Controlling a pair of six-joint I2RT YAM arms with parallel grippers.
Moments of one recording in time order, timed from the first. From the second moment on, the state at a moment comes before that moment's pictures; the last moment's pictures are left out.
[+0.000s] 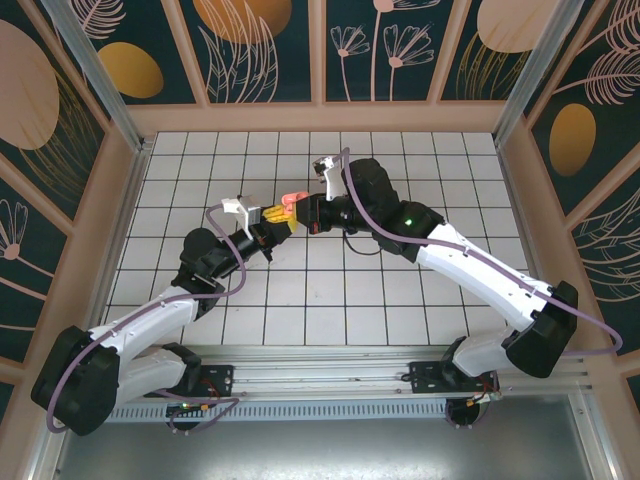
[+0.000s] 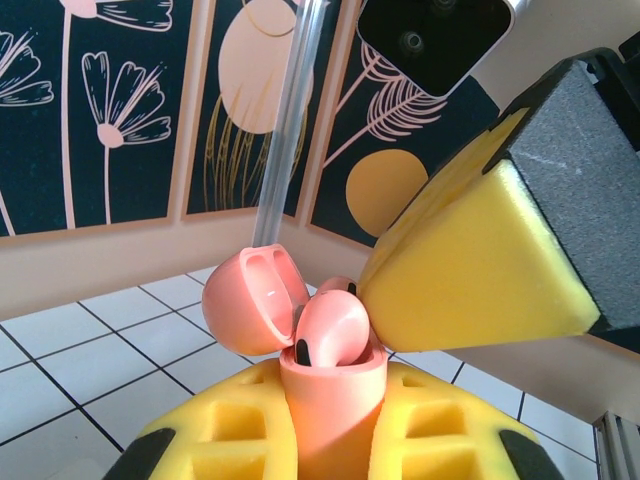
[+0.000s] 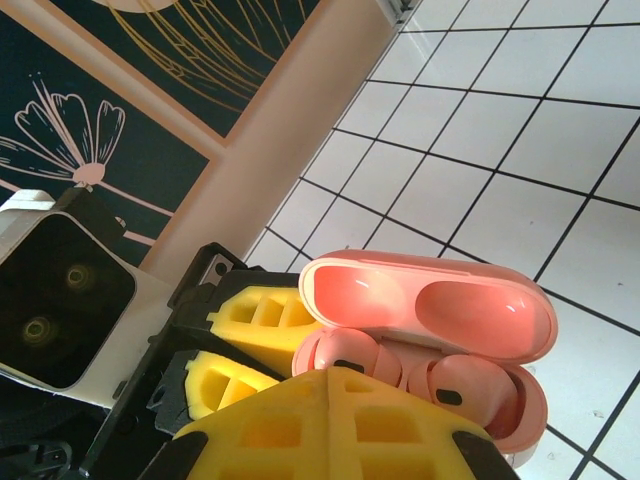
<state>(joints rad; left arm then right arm) -0.54 1.12 0.47 0.82 0.46 -0.33 0.86 1.38 1.34 -0.39 -0.26 0.57</state>
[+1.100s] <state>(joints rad) -0.54 1.12 0.49 0.88 0.74 -0.23 0.70 1.32 1.40 -0.49 -0.43 0.54</state>
